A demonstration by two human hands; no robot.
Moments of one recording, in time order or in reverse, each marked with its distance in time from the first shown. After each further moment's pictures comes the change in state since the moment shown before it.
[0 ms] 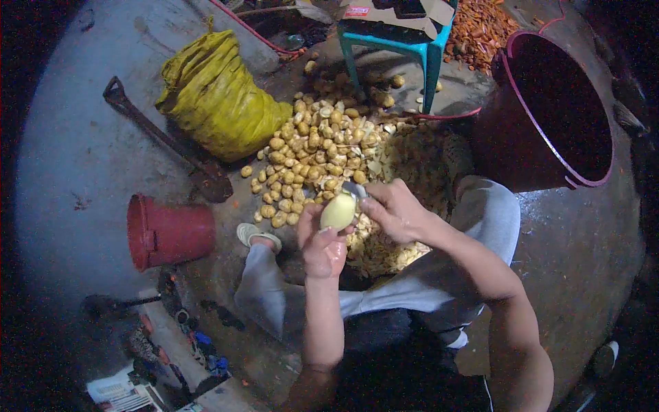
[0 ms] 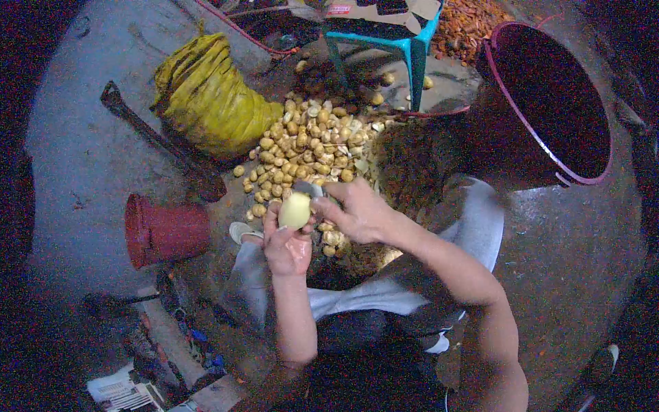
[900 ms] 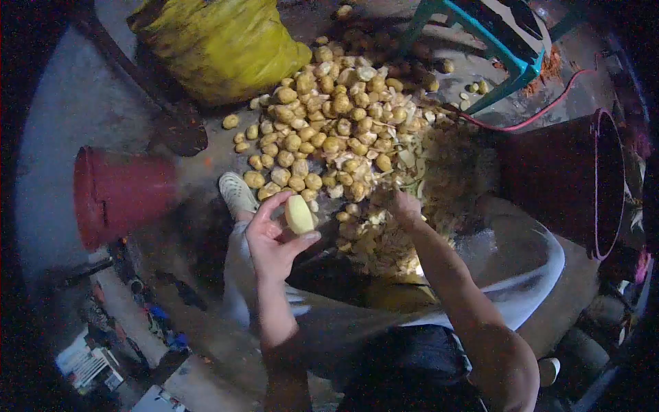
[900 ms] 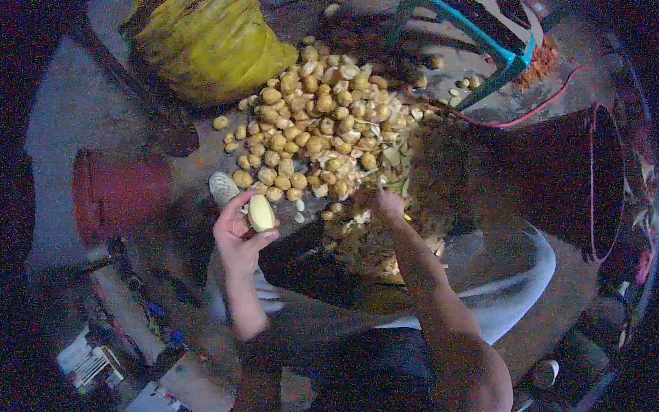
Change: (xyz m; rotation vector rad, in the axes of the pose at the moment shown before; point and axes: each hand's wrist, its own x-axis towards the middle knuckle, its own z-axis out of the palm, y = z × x) left_hand 0.074 0.111 -0.215 0.662 0.251 -0.099; right_hand 0.037 0.384 0.201 -0.961 -0.328 0.821
